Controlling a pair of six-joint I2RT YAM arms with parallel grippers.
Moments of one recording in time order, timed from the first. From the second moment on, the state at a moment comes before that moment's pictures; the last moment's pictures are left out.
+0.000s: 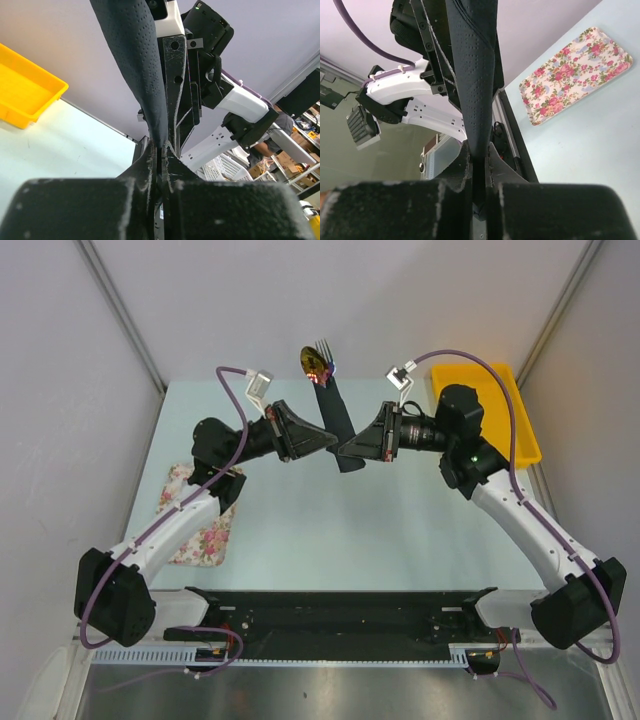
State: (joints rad) left arm -0.46 1.27 0.96 0.74 0.87 -1.01; right arm 0.49 1.27 1.25 0.01 -0.93 0.75
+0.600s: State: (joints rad) left arm -0.46 1.24 1.01 0.43 0.87 -0.78; right arm 0.01 1.41 1.34 -0.38 -1.03 0.44
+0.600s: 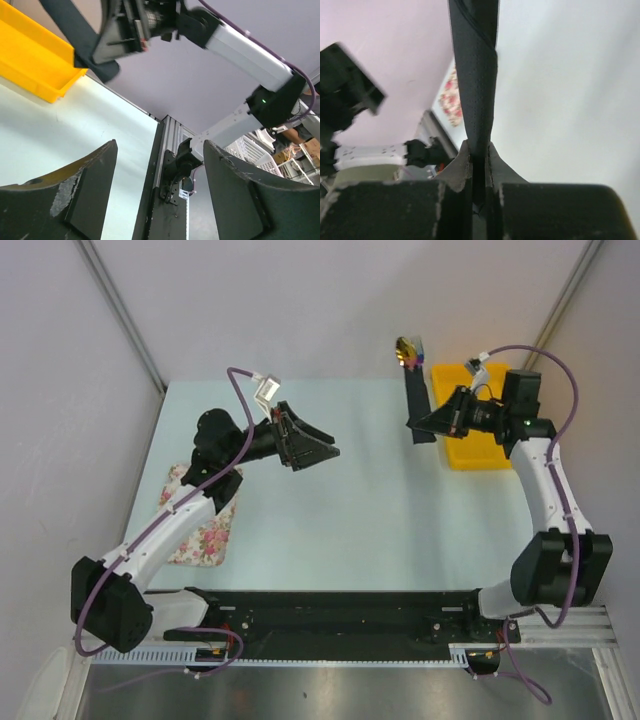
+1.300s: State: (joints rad) left arm -0.52 1.23 1.01 0.20 0.95 -0.57; right arm -0.41 2.25 1.98 -1.10 -0.97 -0.27
